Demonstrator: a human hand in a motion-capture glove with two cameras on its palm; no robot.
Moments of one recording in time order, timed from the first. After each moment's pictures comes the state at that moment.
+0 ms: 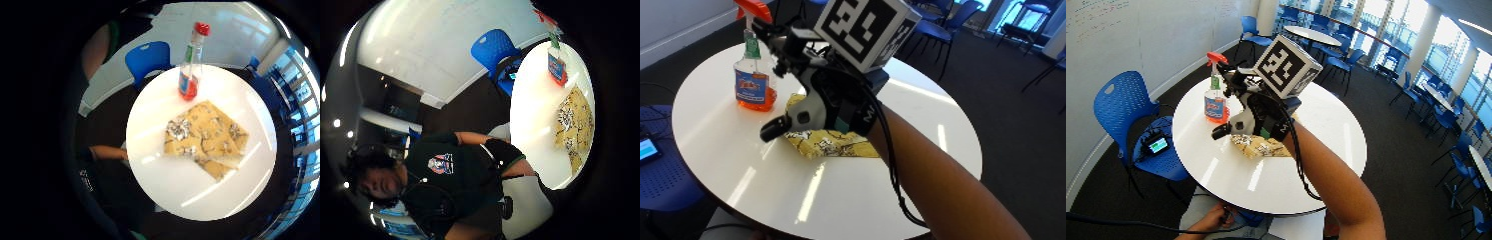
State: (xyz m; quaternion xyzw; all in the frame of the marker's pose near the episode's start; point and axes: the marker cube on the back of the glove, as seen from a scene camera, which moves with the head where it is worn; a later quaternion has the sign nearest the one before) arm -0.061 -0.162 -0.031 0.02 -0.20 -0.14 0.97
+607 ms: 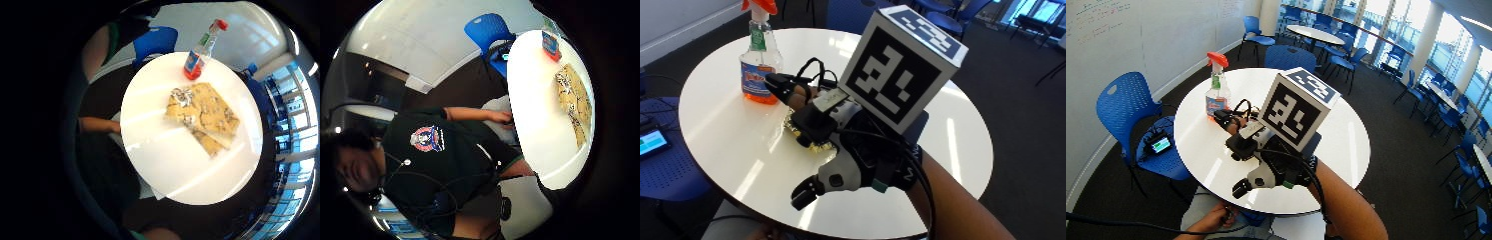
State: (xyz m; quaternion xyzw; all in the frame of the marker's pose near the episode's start) arm -0.074 -0.062 -0.030 0.00 -0.08 -0.19 0.98
